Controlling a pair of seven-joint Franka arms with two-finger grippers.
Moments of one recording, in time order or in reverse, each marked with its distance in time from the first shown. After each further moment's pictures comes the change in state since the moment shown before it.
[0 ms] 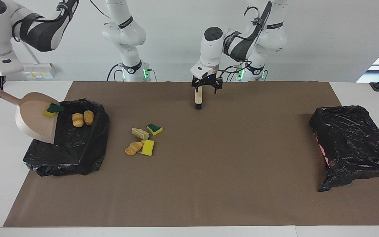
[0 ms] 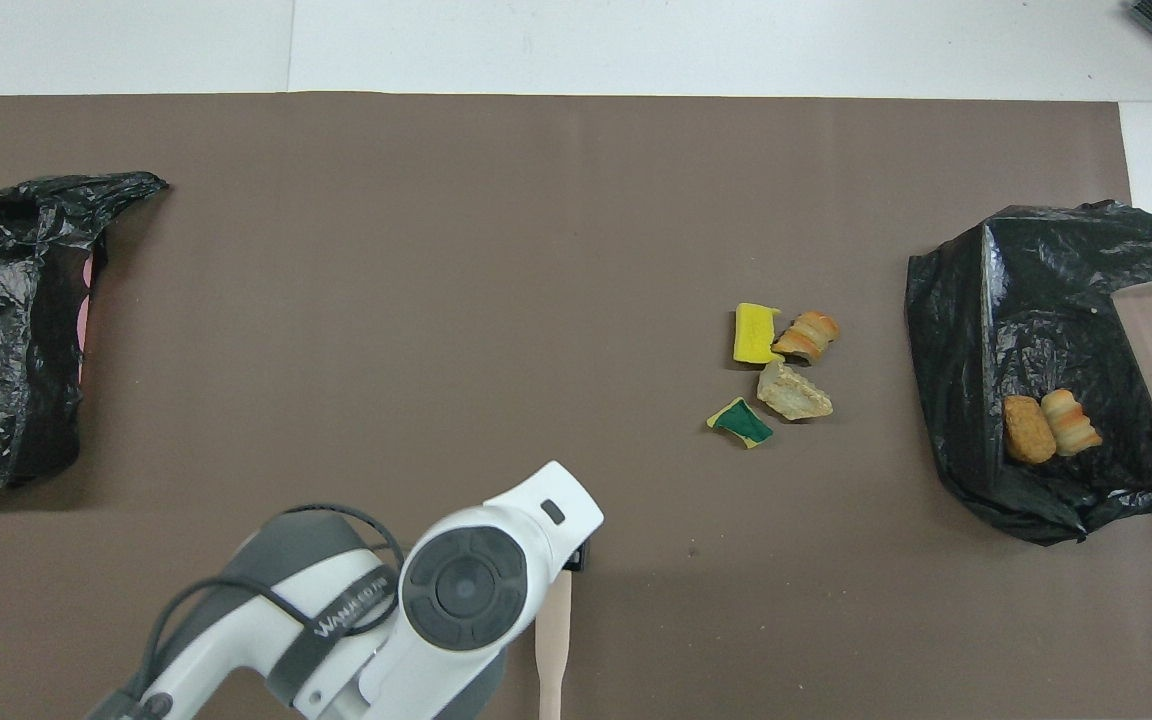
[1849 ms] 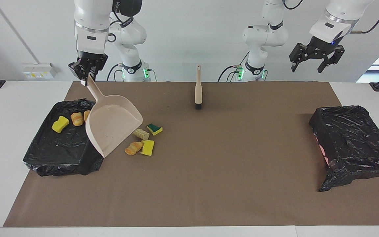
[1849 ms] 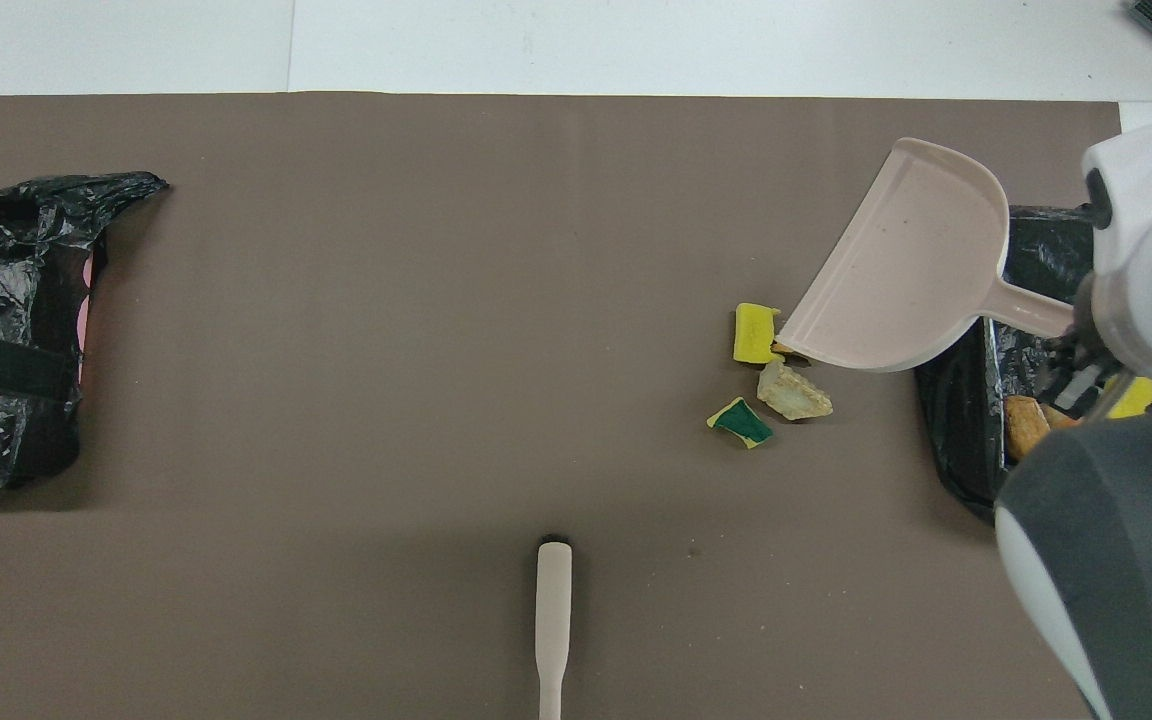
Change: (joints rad) left arm 0.633 -0.008 0.027 0.716 0.042 -0.766 0.664; right arm 0.139 -0.023 0.486 0.164 0.174 -0.465 1.304
